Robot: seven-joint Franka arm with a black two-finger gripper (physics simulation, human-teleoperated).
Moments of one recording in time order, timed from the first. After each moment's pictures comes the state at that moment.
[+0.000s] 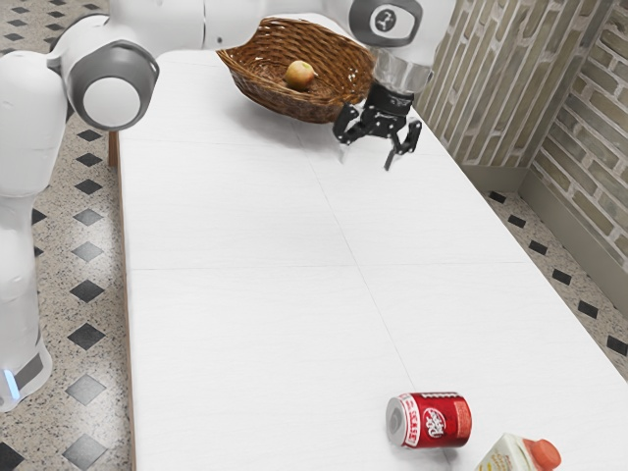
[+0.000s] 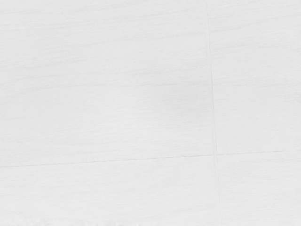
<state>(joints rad) 0.13 0.27 -0.07 -1.20 -0.07 1.34 -1.40</state>
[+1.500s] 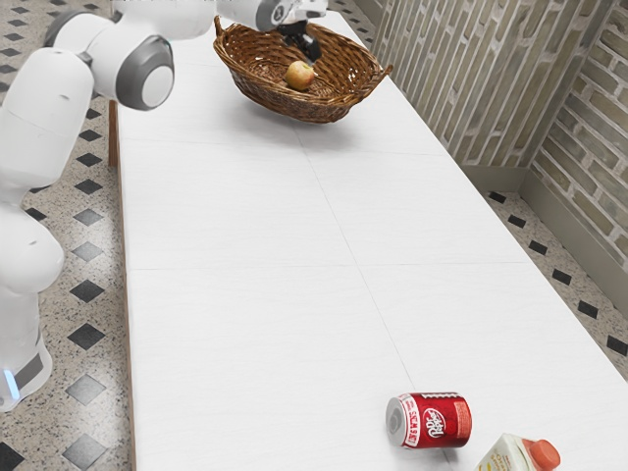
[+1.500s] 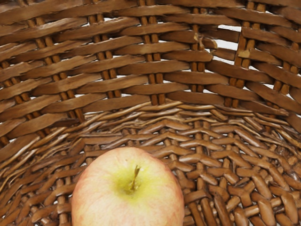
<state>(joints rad) 0.69 0.51 0.06 -1.20 -0.07 2.34 0.32</state>
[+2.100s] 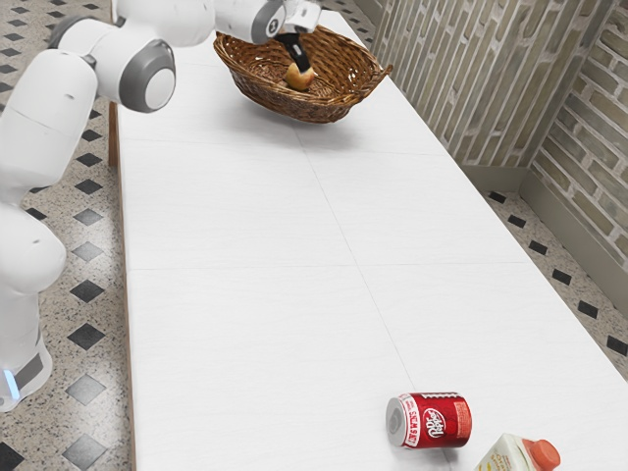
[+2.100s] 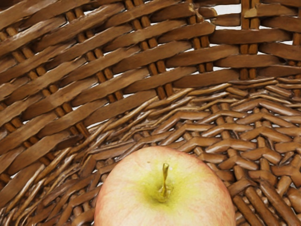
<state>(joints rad) 0.74 0.57 0.03 -1.20 -0.09 2.44 0.61</state>
